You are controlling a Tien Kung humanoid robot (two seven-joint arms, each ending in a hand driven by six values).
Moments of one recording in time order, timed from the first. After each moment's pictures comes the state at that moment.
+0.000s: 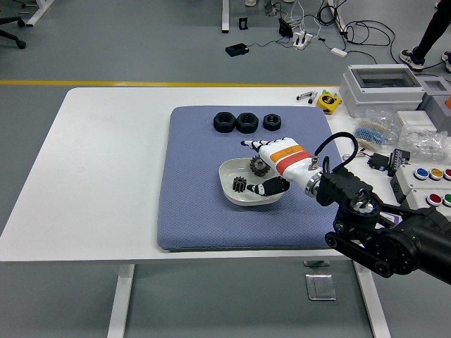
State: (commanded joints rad) left arm -0.15 0.08 -0.23 -0.25 -0.07 0.28 0.06; right arm 0.92 -0.17 0.23 0.91 -1.79 -0.38 -0.09
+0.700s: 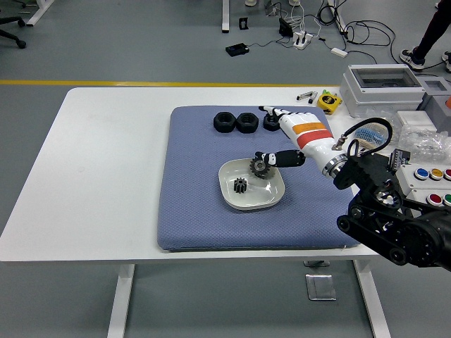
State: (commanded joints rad) left arm -0.15 0.08 -0.22 -0.24 -0.09 0.28 0.05; right arm 0.90 -0.26 0.38 1.01 -1.57 -0.53 -0.07
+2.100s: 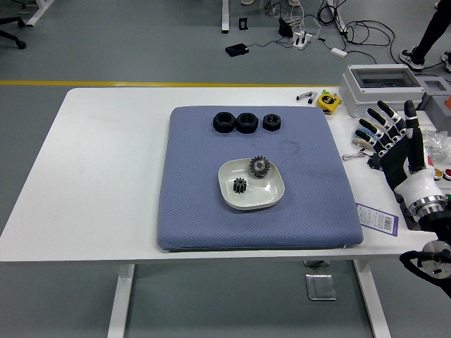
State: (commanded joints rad) left arm -0.12 0.07 -0.23 -0.24 -0.06 0.28 0.06; right arm 0.35 -0.46 0.91 1.37 -0.36 -0.26 0.38
